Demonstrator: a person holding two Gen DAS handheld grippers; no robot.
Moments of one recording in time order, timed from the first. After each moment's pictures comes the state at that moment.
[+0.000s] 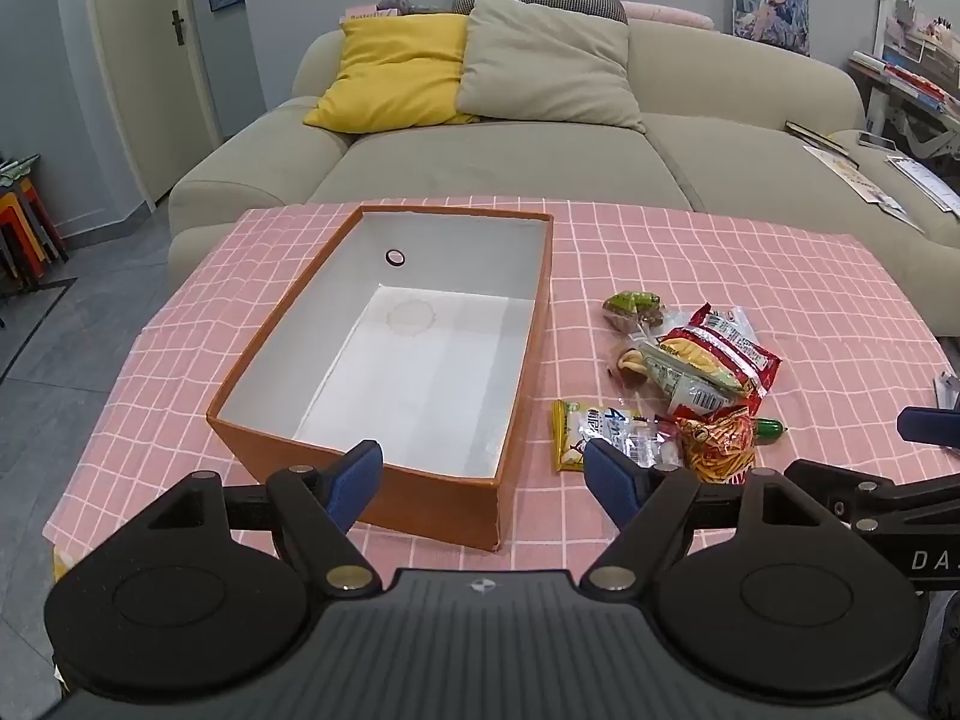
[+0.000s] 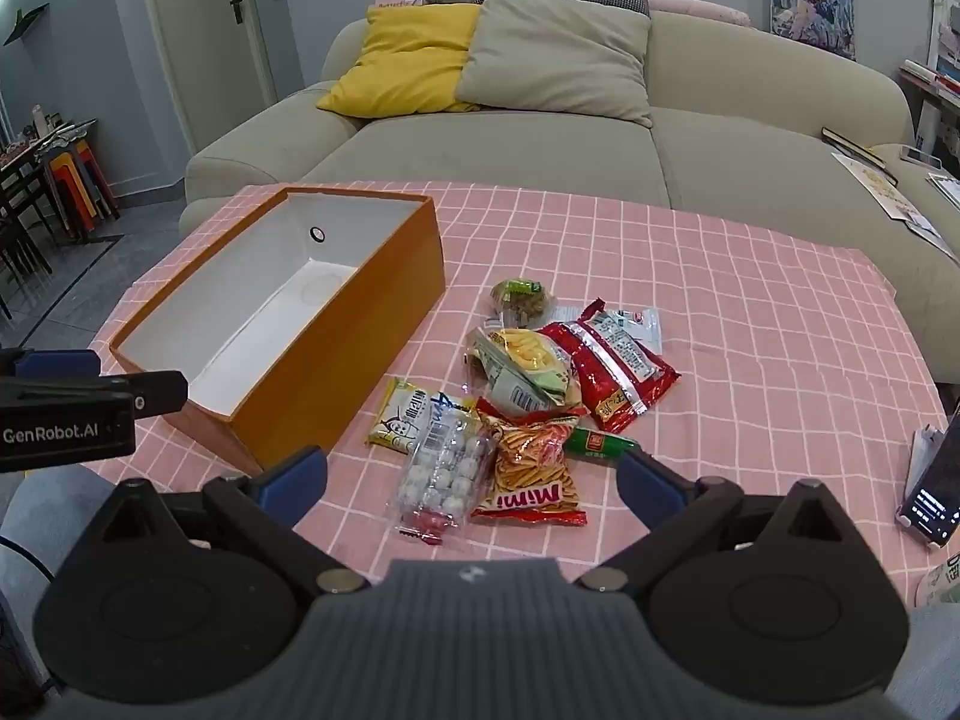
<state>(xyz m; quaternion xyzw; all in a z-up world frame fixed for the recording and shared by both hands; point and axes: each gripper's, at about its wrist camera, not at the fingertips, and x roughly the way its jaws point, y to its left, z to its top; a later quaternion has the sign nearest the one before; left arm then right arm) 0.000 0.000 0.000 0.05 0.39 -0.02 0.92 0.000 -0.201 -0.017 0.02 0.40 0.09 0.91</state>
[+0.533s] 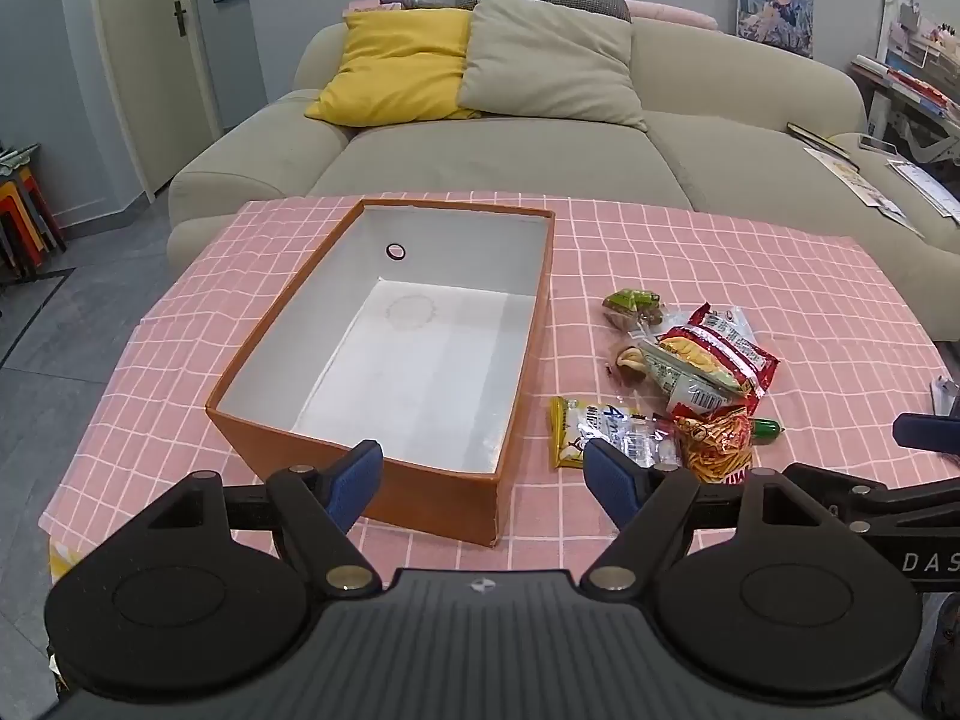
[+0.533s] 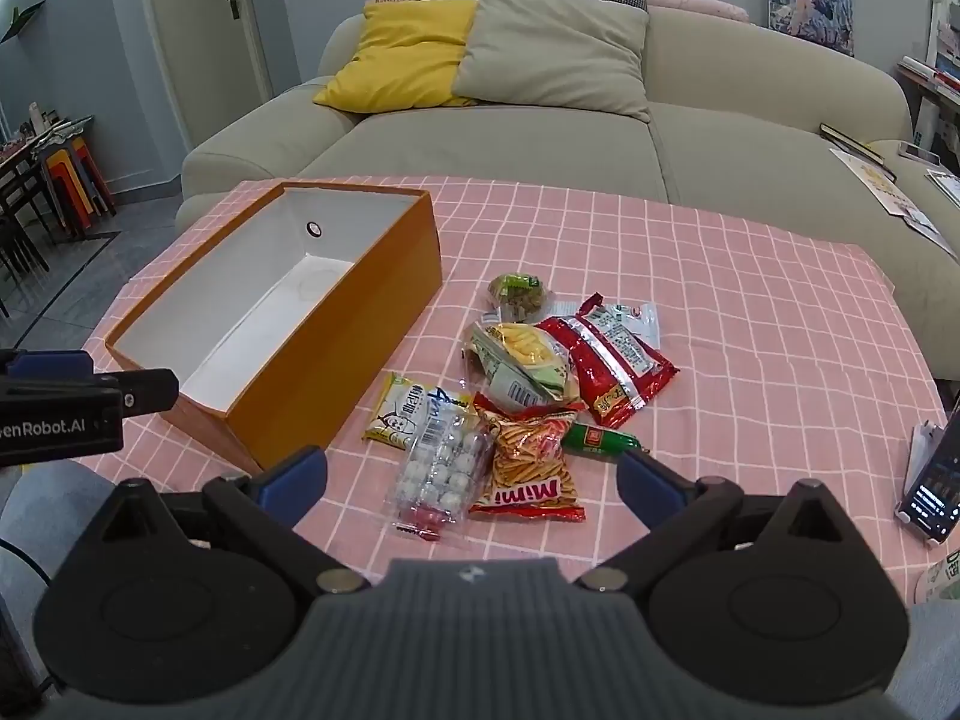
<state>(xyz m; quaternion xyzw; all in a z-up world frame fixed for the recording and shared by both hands) 0.001 0.003 -0.002 0.04 0.40 -0.02 0.92 0.002 -0.199 -0.019 0.02 0.40 0.09 0.91</state>
